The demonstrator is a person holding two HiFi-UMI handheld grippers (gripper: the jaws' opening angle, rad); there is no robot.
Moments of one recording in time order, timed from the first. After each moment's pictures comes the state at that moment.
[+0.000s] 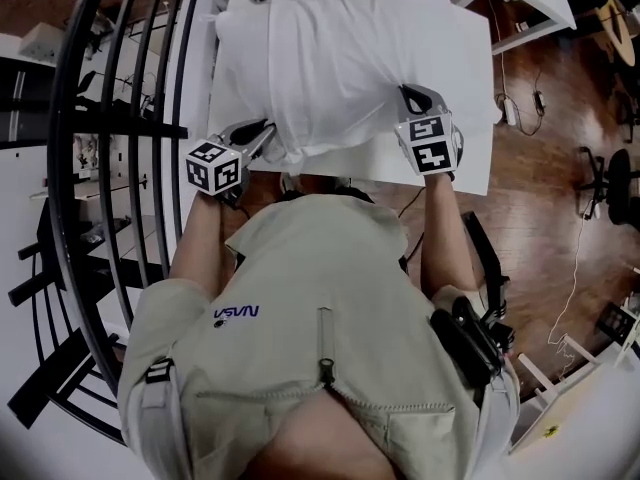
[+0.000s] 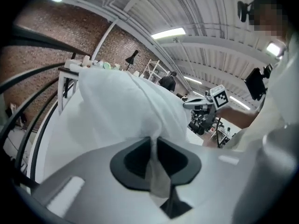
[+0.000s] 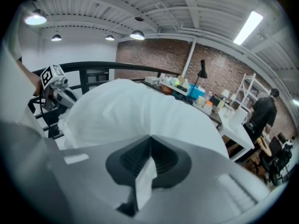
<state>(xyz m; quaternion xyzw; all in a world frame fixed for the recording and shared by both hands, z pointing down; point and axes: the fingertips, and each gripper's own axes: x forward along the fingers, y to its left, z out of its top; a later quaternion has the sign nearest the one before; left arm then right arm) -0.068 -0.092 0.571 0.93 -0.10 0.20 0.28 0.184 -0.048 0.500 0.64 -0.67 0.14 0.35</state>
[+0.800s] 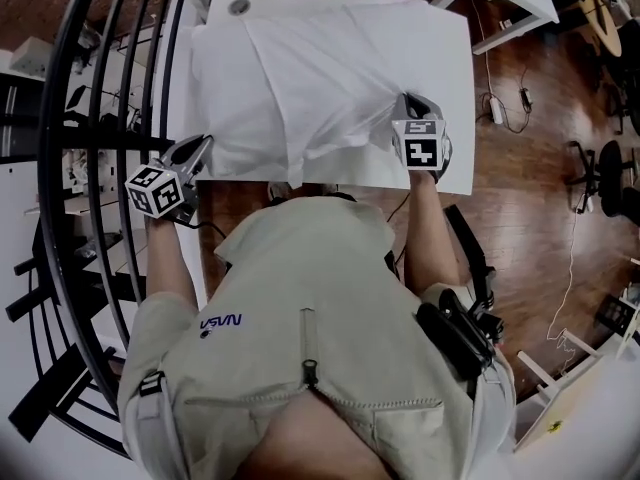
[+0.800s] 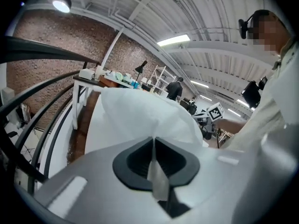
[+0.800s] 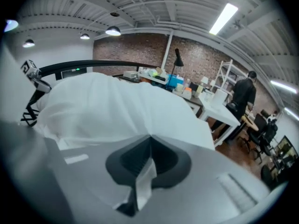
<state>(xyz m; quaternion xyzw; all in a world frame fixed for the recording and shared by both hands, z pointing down) -0.124 -0.140 0.551 0.93 -0.16 0.19 0.28 0.274 -0.031 0.537 0.71 -0.59 0.20 0.32</state>
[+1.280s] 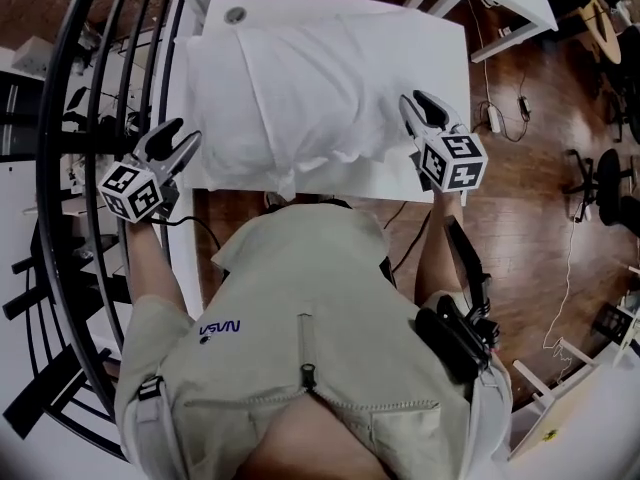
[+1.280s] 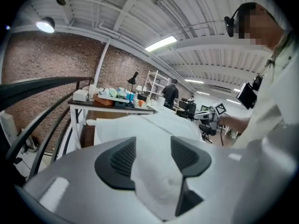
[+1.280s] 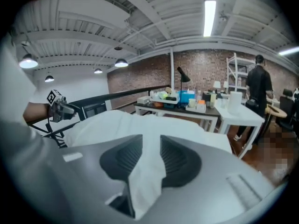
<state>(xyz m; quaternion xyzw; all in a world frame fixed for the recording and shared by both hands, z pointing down) -0.120 -0.169 0.473 0.95 -0.17 0.17 0.19 0.264 -0.036 0.461 0.67 -0.70 0.18 0.16</state>
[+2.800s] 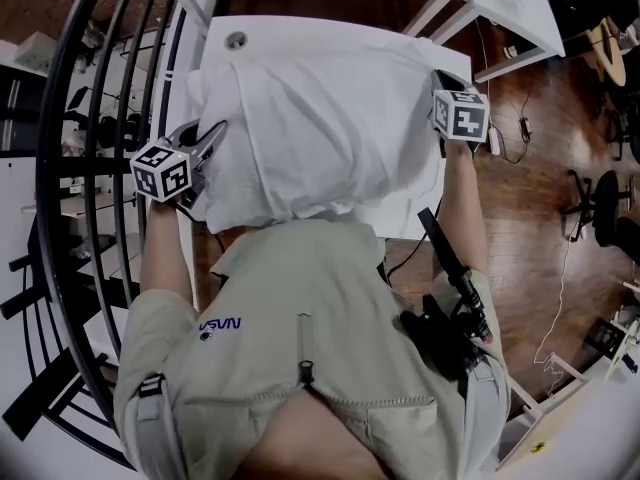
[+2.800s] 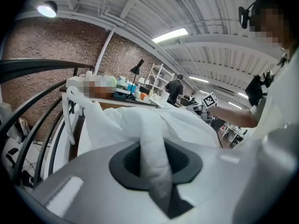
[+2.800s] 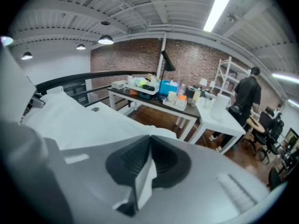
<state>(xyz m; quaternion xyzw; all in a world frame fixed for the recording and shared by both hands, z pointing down) -0.049 -0.205 0.510 0.94 -0.16 0.20 0.23 0.395 -0.127 0.473 0.73 -0.60 0.20 0.28</state>
